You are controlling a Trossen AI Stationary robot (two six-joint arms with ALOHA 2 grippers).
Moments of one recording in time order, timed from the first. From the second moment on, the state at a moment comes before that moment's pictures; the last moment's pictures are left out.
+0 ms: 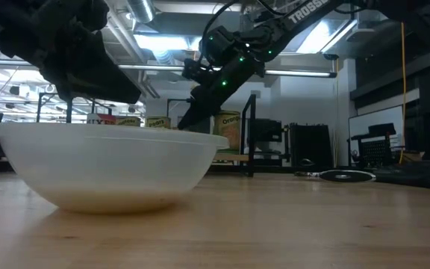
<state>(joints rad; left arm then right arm) -0.59 1.42 0.54 0.24 -0.89 -0.71 -0.31 2.09 1.57 -0.20 -0.08 -0.40</state>
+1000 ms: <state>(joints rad) -0.59 1.42 0.54 0.24 -0.88 -0.70 -0.20 1.79 1.57 -0.39 -0.08 -0.37</state>
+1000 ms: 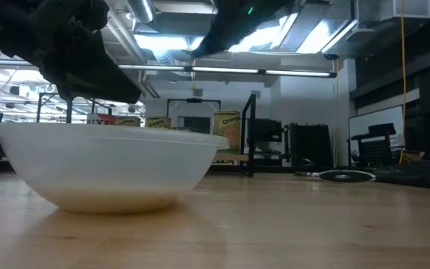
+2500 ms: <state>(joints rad) -0.59 1.42 0.54 0.25 -0.88 -0.70 -0.13 0.45 0.58 -0.55 -0.08 0.16</state>
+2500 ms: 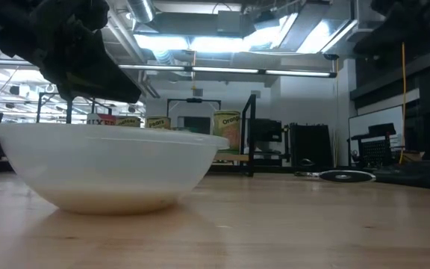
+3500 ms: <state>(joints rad) -0.59 1.42 0.54 0.25 -0.88 -0.69 -0.13 0.00 0.28 -0.29 -0.07 0.09</state>
